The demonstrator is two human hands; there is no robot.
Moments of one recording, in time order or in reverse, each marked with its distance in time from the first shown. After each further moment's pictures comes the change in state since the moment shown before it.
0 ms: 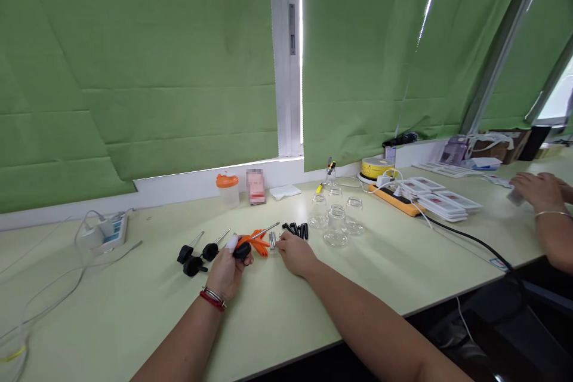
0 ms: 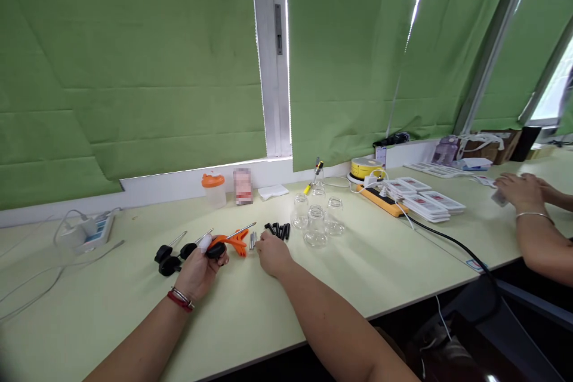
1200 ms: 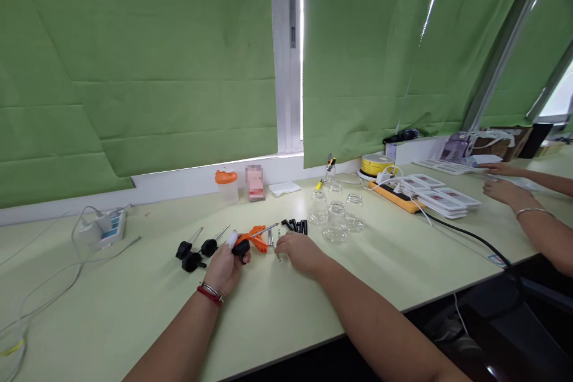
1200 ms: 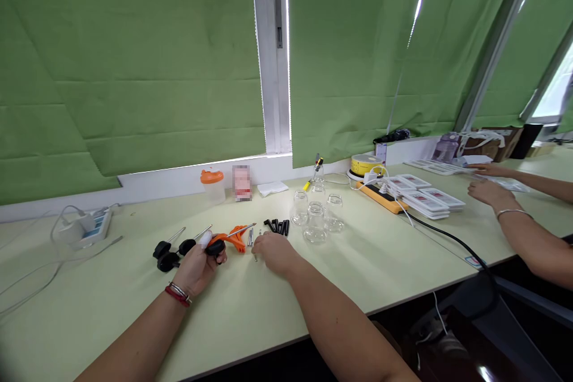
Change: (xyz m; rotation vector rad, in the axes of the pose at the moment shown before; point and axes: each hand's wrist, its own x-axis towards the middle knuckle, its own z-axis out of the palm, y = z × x) left_hand 0.001 -0.001 -0.001 0.049 0.057 -0.054; right_hand -0.012 0.001 -0.027 -0.089 -0.093 -0.371
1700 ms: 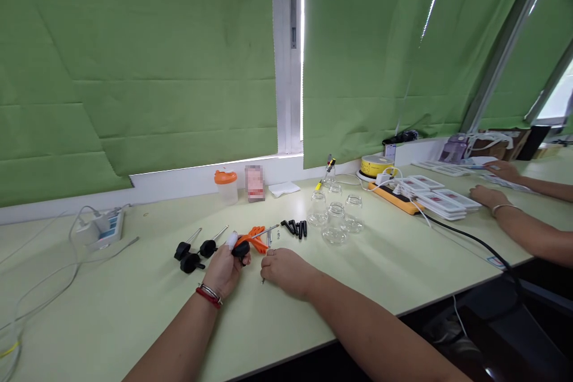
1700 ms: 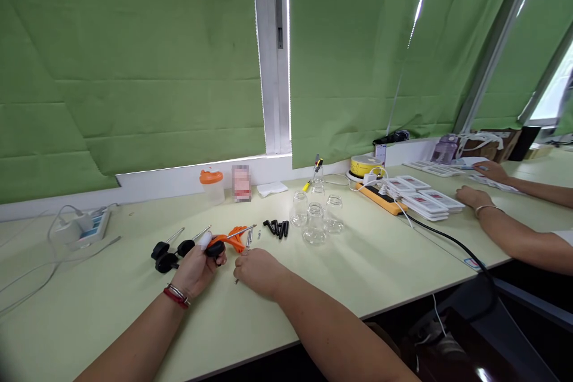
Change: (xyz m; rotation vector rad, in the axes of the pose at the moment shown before) left_hand 0.001 -0.001 0.000 0.007 -0.008 -0.004; right_hand 0.005 -0.040 0.007 -0.314 -0.094 -0.309
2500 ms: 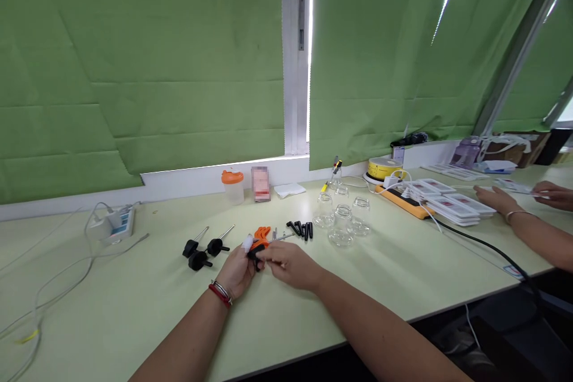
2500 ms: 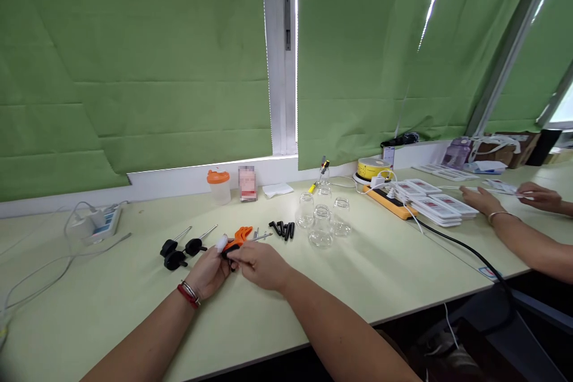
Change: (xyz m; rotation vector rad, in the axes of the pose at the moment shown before) left_hand -0.002 -0.011 0.004 -0.059 -0.106 -0.141; right_hand 0.000 0.000 -0.004 0.638 0.486 0.110
